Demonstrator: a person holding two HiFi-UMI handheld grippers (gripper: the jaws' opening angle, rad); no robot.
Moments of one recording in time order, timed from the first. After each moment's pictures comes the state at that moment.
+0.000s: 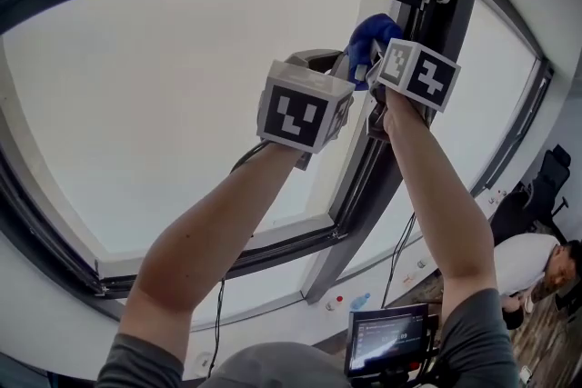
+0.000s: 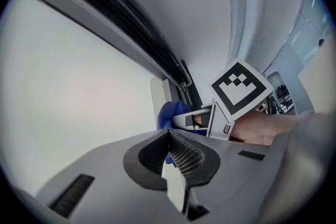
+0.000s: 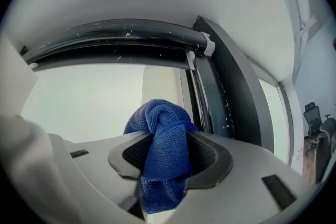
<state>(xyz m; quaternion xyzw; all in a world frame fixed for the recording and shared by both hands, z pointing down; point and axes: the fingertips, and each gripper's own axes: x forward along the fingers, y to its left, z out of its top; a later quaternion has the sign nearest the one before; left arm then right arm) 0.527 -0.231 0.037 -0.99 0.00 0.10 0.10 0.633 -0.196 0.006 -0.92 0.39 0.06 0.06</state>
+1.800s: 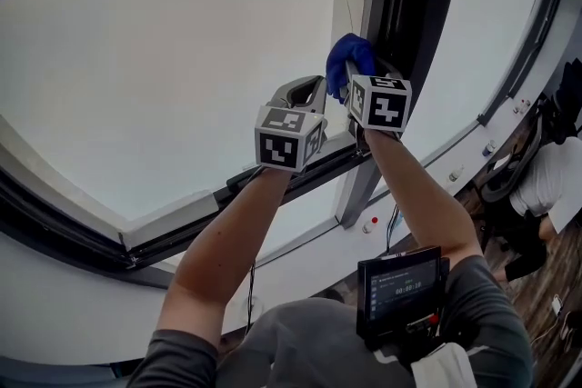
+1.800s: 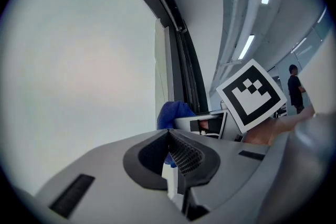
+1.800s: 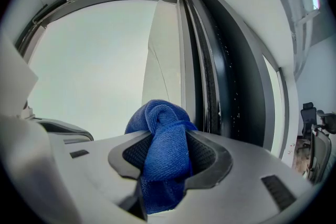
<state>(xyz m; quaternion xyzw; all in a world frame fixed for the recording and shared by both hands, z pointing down) 0.543 -0.237 0.292 -1.00 -0.02 0.00 0.04 0.636 -0.202 0.278 -0.92 0.39 -0.02 -0.02</state>
